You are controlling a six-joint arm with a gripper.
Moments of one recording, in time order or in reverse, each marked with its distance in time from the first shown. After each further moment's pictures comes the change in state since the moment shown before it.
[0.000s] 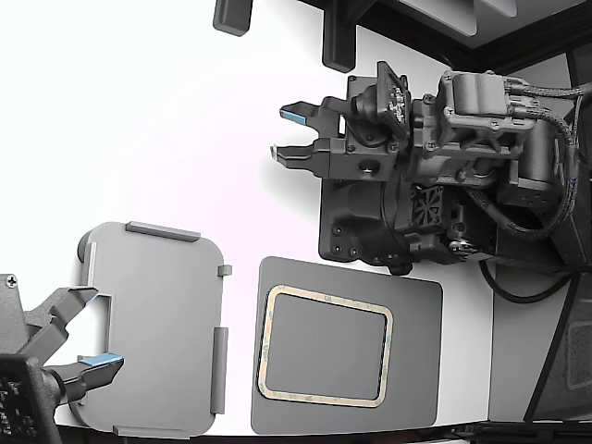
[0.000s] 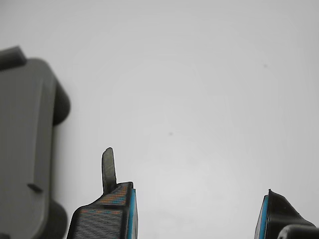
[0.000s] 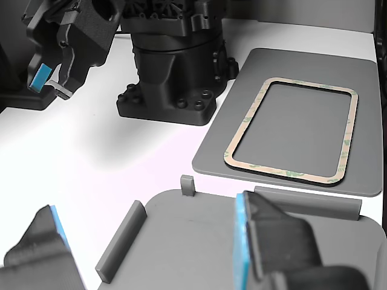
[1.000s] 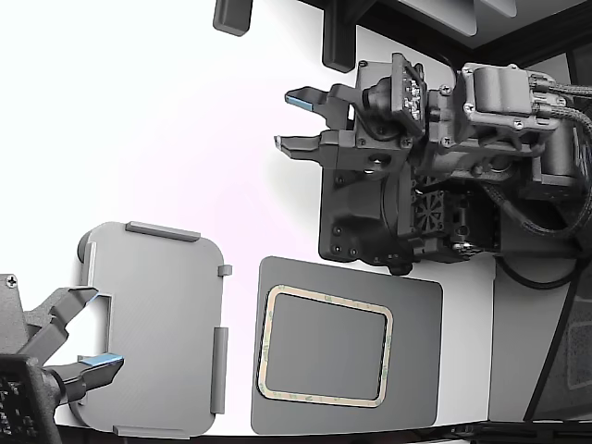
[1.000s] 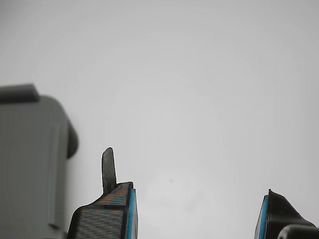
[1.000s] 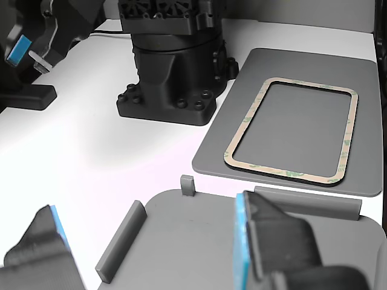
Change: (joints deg) arm 6.5 -13.4 -15.1 1.1 5.1 -2.8
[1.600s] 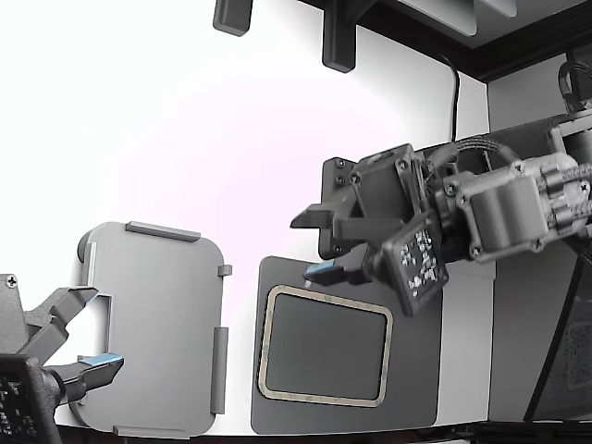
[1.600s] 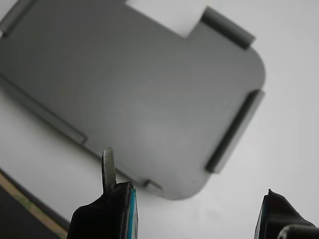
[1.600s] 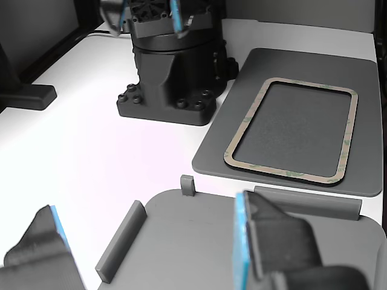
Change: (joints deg) arm 26.5 -28.5 -33.8 25.6 0.2 -11.9
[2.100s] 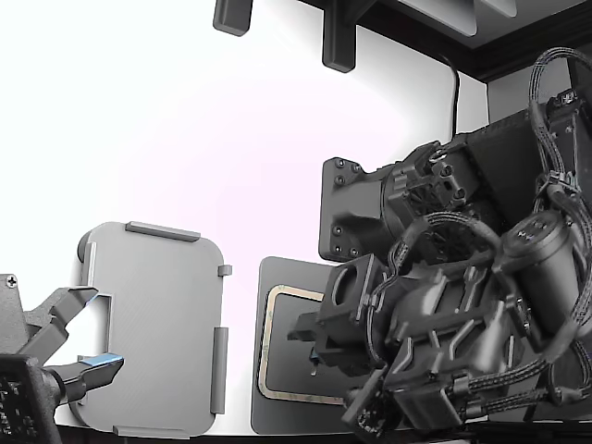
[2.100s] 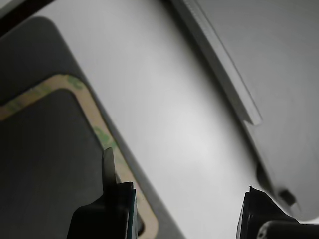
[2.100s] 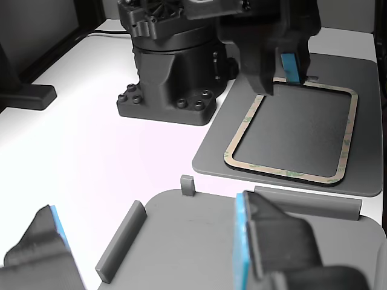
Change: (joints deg) arm 19.7 -17.1 -3.3 3.6 2.2 -5.3
